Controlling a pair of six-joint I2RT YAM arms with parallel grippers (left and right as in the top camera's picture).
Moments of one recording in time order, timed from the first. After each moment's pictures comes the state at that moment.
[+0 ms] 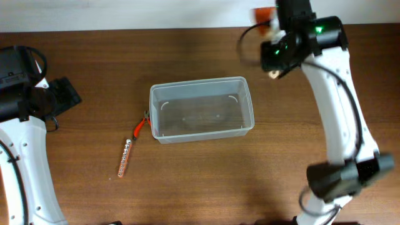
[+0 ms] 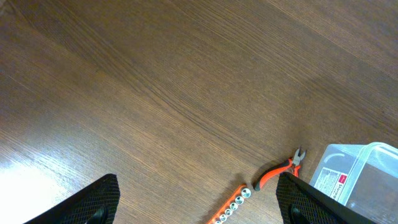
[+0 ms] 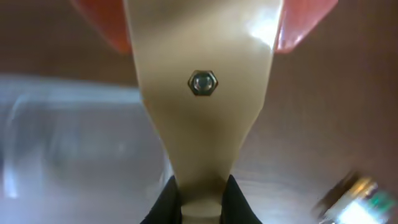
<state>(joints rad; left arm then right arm) 0.30 1.48 1.64 -1.22 -0.11 -0.24 0.23 1.91 2.21 -1.41 0.05 0.00</state>
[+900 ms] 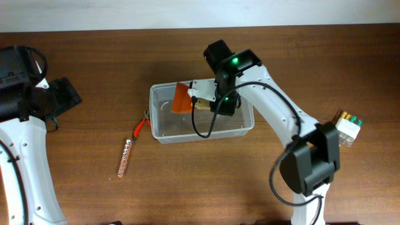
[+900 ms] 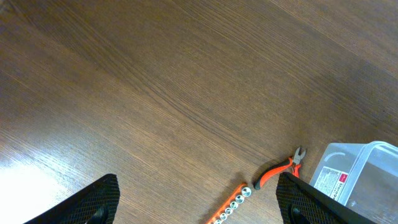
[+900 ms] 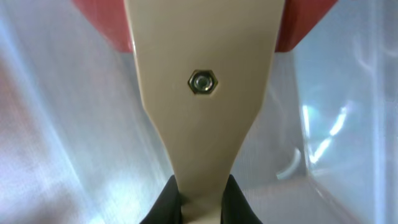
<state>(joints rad) 0.30 1.48 1.64 -1.22 -0.11 -0.24 0.48 2.08 1.85 -1.22 -0.13 -0.90</state>
